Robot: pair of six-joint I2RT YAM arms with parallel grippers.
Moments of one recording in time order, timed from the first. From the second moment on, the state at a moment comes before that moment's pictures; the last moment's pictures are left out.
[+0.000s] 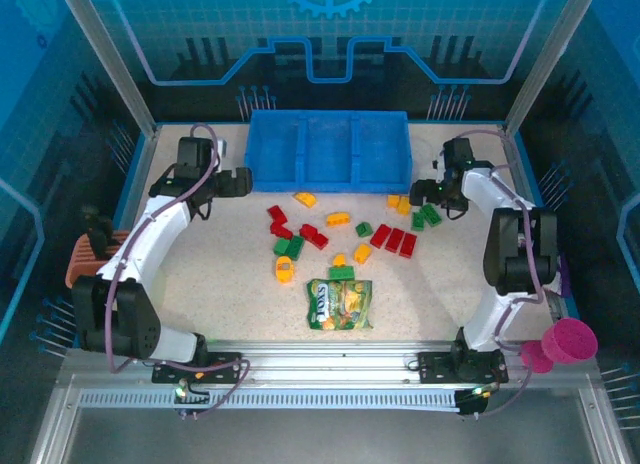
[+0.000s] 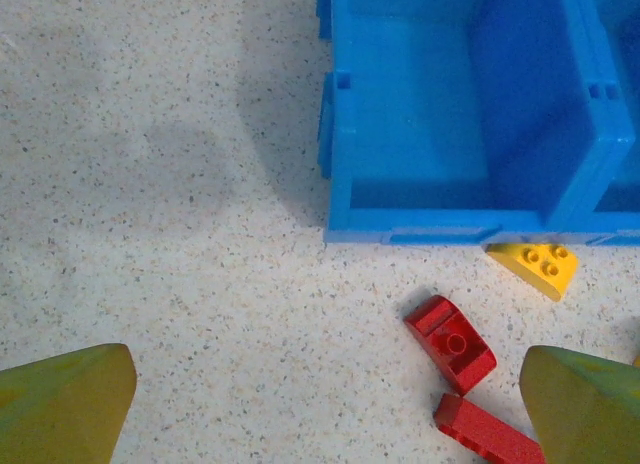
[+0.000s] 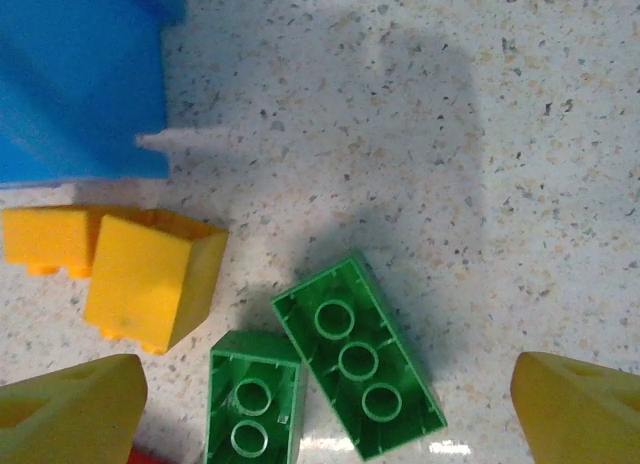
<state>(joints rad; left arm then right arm) -0.07 1.41 1.16 -0.53 -0.01 -0.14 0.00 1.84 1.32 -0.69 -0.07 0.13</state>
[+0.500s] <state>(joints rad) -0.09 1.41 1.20 -0.56 -0.01 -0.13 -0.02 1.96 1.37 -0.71 -0.04 0.13</state>
